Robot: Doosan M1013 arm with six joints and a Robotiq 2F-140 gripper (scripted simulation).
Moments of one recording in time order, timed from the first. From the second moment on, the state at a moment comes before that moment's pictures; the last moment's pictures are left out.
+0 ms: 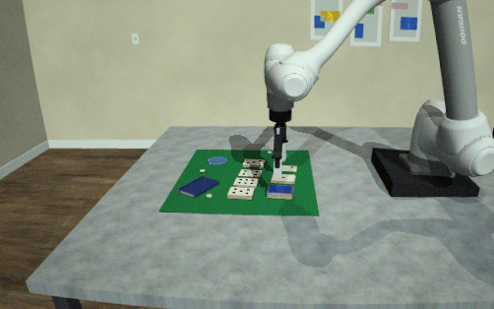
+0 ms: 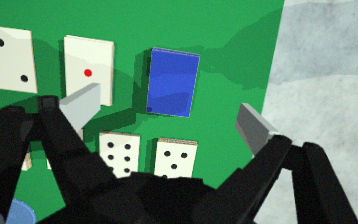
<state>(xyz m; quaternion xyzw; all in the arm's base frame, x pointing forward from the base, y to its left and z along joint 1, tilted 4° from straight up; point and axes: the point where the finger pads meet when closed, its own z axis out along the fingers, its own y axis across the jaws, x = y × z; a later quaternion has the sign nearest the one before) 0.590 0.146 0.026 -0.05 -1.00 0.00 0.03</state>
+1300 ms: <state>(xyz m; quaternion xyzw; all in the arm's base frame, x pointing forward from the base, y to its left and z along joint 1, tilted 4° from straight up) 0.590 0.145 0.026 -0.76 -0.65 0.00 0.05</state>
